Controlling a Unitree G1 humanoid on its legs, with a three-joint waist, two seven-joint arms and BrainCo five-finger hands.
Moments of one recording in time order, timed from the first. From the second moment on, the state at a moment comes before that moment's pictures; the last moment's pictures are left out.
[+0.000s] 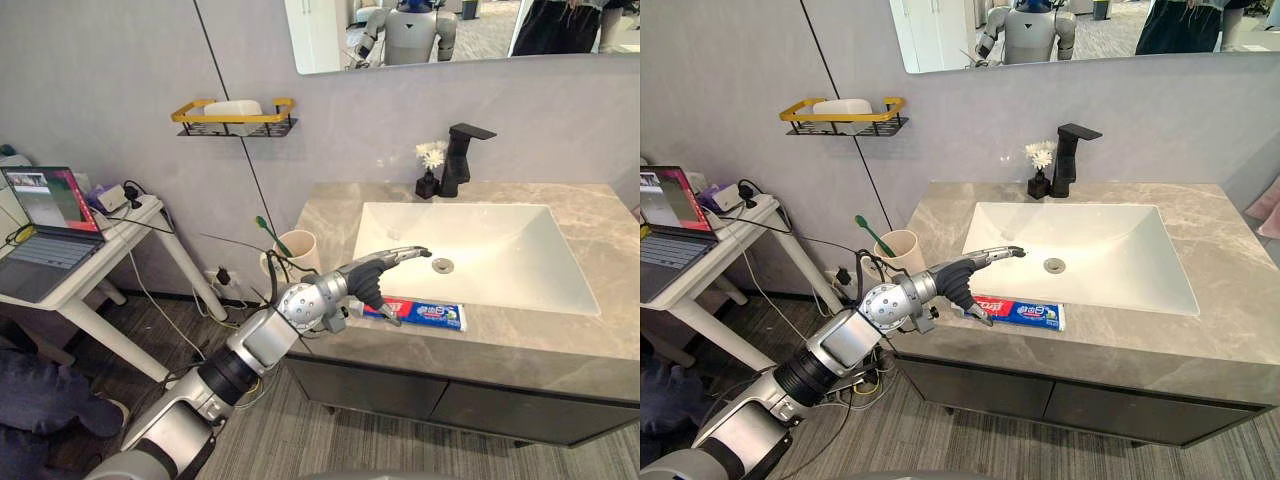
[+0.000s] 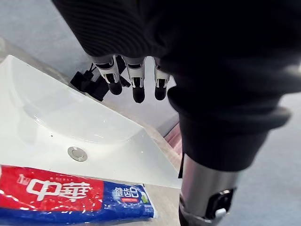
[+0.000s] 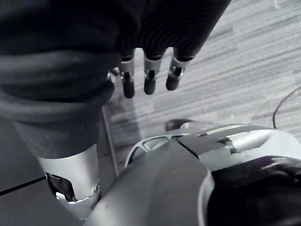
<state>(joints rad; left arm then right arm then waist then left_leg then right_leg) -0.50 0.31 -0.63 0.03 0.21 -0.03 -0.30 0.28 -0.08 -0.41 0.99 0.00 -0.01 0.05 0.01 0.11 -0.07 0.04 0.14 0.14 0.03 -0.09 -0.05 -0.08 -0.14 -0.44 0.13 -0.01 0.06</state>
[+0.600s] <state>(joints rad) -0.37 0.33 -0.58 0.07 0.21 -0.02 -0.30 0.26 -0.07 -0.39 0.97 0.00 -0.02 0.07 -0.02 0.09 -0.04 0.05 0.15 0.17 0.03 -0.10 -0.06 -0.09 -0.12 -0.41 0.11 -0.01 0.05</state>
